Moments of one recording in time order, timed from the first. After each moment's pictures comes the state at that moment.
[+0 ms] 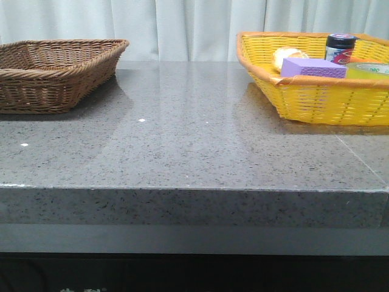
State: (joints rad) left arm -0.08 0.05 -0.38 -0.09 0.17 0.04; right arm 0.01 0.00 -0.31 -0.03 0.22 0.04
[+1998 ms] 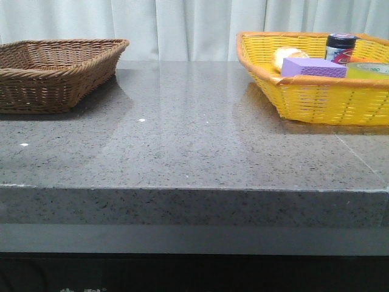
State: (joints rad) left arm -0.48 0.82 -0.80 -0.08 0.54 0.10; right arm -0.09 1.22 -1.23 -0.05 0.96 0.06
